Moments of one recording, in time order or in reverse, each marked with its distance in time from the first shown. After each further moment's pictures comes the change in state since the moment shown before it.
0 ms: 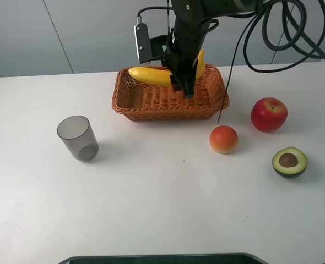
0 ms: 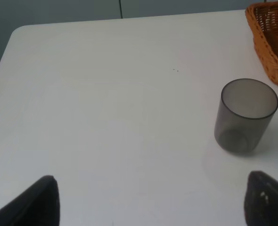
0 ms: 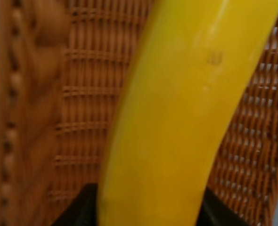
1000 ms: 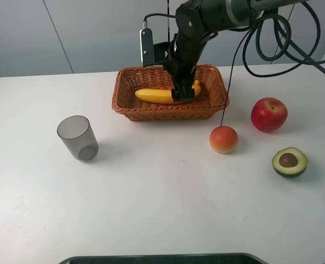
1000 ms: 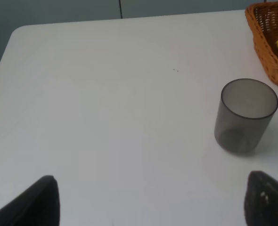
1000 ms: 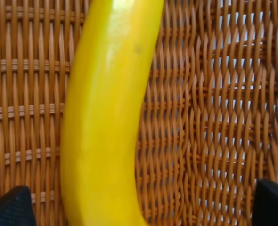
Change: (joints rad) left arm 0.000 0.000 0.000 0.000 0.000 0.000; right arm -0.029 0.061 -0.004 -0.013 -0.120 0.052
